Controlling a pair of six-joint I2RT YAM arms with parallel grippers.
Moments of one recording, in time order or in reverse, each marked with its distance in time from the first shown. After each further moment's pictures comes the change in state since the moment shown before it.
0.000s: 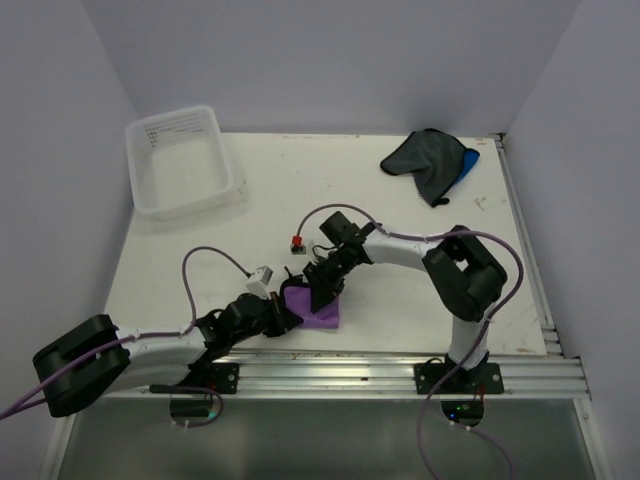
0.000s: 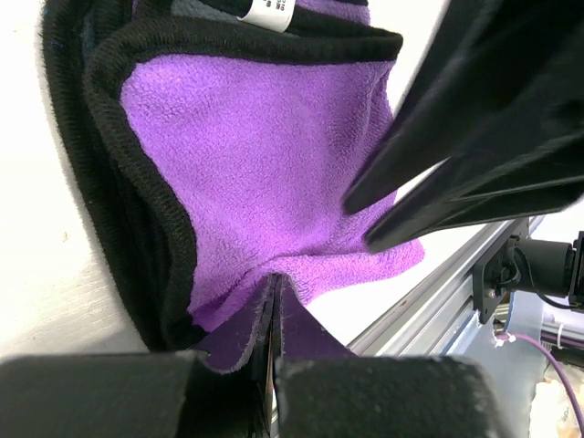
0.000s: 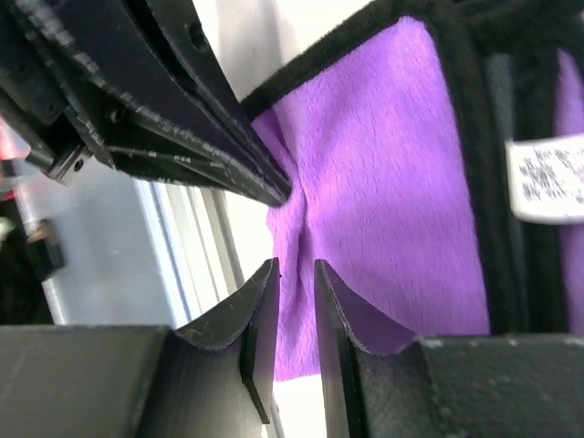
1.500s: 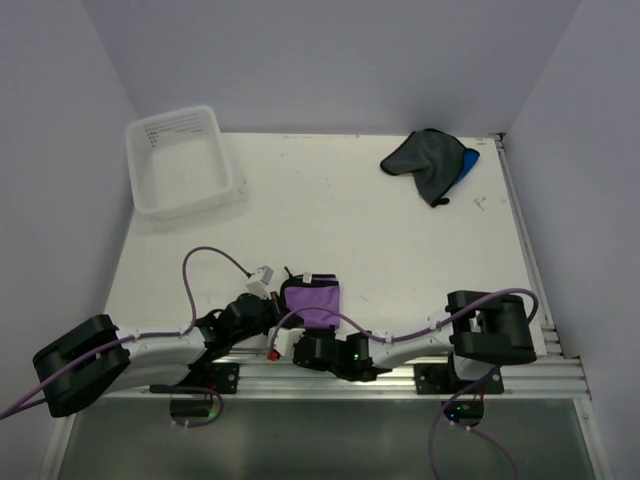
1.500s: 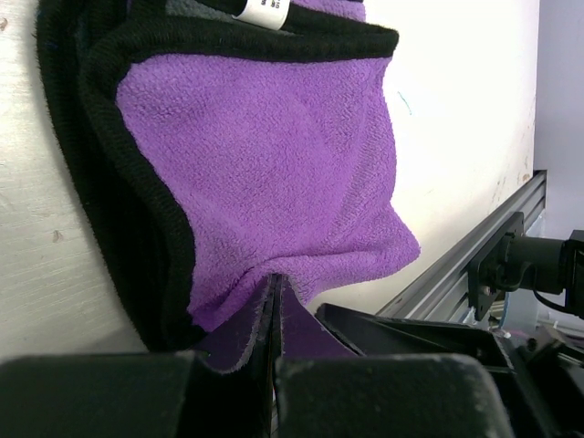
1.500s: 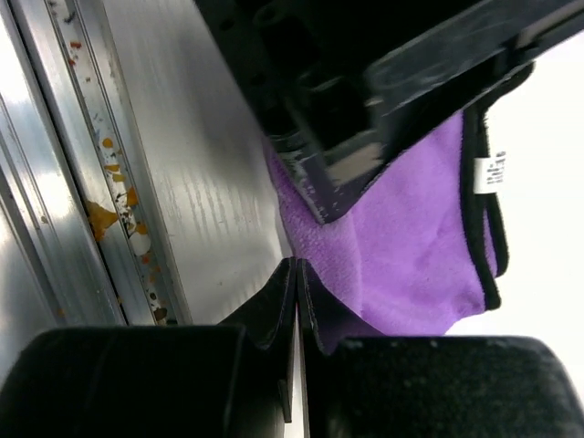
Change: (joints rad) left arm 0.000 -0.001 0.000 0.007 0.008 -0.004; right arm 0.777 -0.288 -0.443 0.587 1.412 -0.123
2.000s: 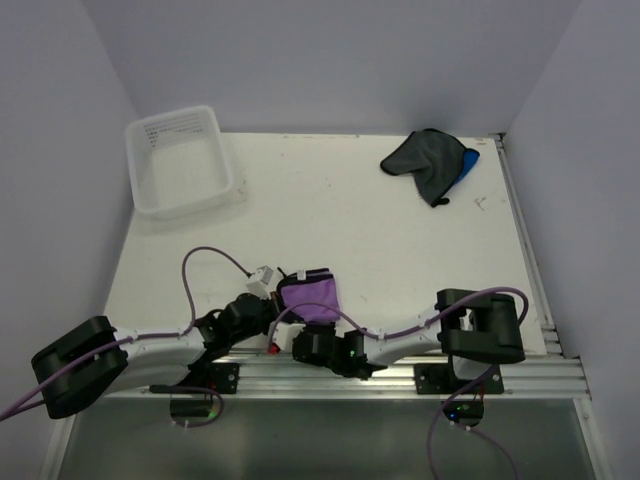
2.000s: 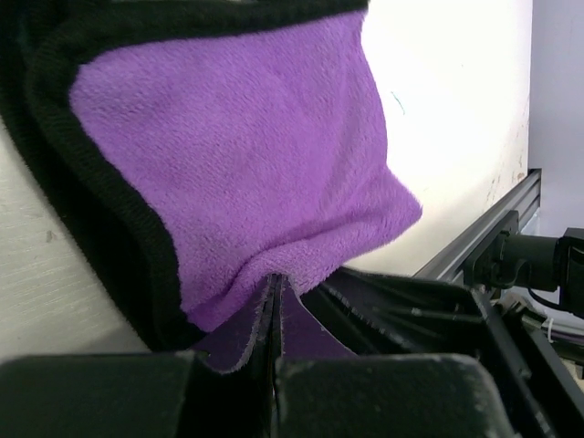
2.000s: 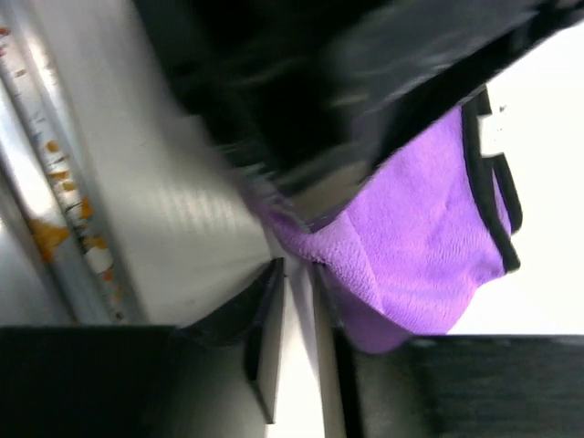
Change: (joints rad) left arm 0.000 -0.014 0.000 -0.005 0.005 0.000; right arm -0.031 0.071 0.002 0.030 0.028 -0.001
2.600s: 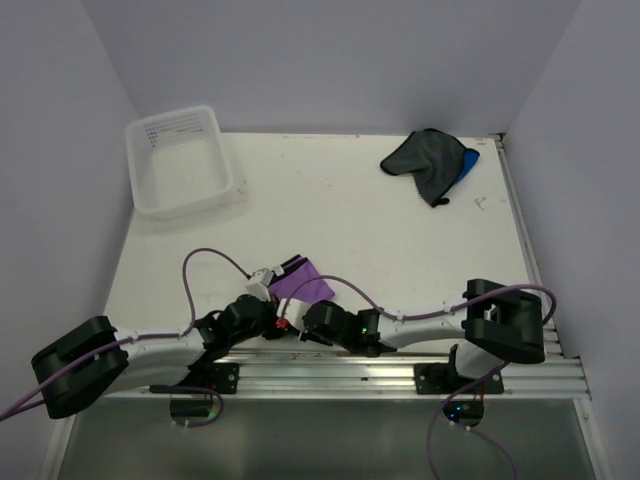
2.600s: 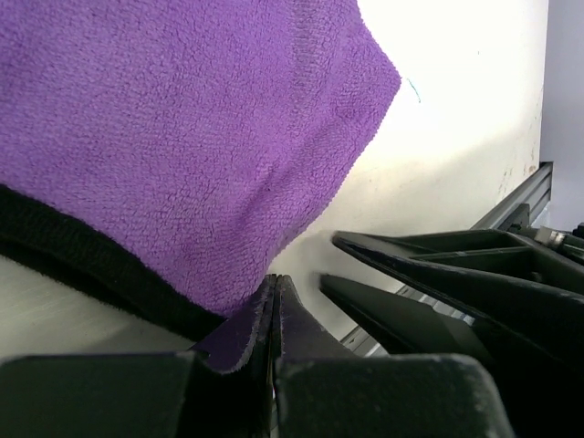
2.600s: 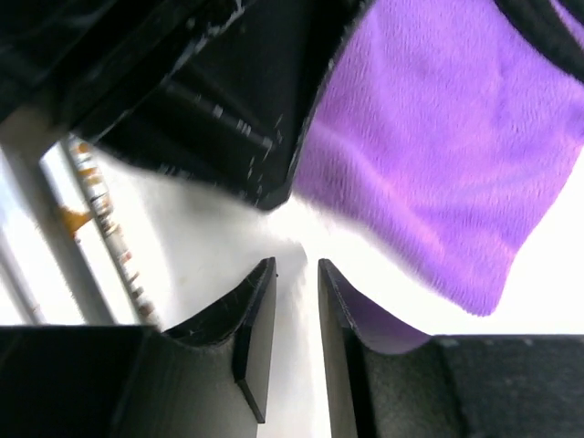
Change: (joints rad) left arm 0.002 0.000 -0.011 -0.011 0.009 0.000; right arm -0.159 -0.102 -0.015 -0.050 -0.278 0.108
